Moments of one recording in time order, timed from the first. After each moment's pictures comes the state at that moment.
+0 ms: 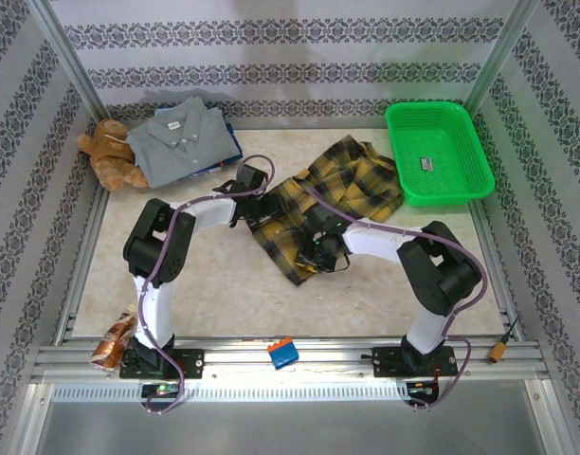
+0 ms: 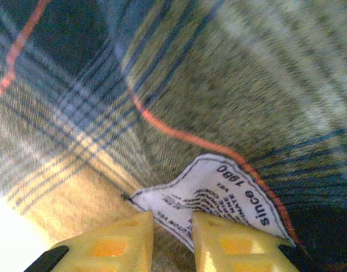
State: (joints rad) left arm -0.41 2.05 1.34 -0.24 0.28 -0.82; right arm 0.68 1.76 0.98 -0.43 -0.31 1.07
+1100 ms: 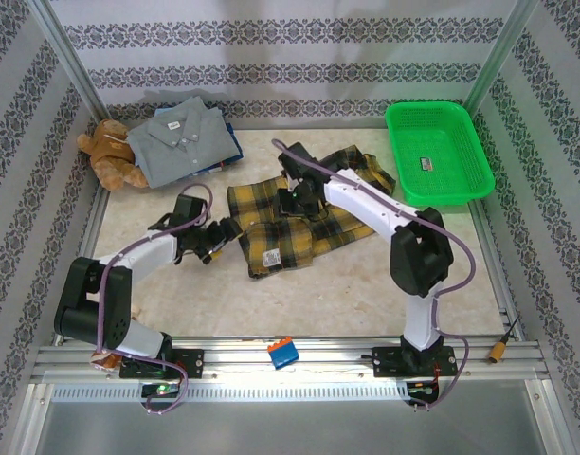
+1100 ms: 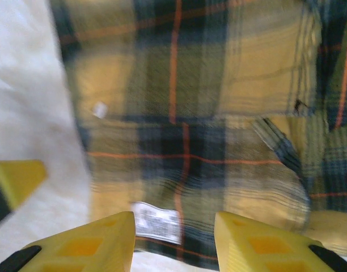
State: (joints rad) left arm -0.19 1.46 0.71 -0.28 0.40 -0.89; right arm 0.64 1.96 1.69 -0.93 -0.17 0.53
